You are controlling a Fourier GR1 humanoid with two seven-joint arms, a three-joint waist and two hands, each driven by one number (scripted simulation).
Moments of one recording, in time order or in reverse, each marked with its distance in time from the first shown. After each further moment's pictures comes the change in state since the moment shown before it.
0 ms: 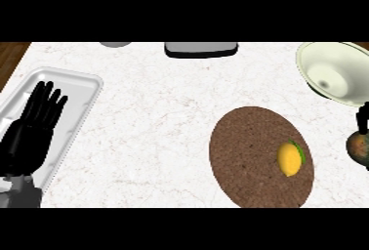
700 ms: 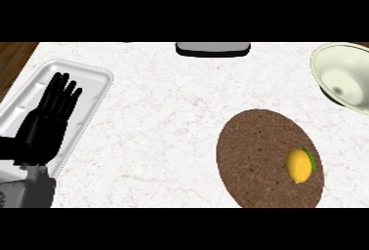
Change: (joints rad) left arm -0.069 -0.034 -0.040 0.016 -0.032 0.003 0.014; right arm -0.180 -0.054 -0.295 0.379 -0.069 -0.003 -0.076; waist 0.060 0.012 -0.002
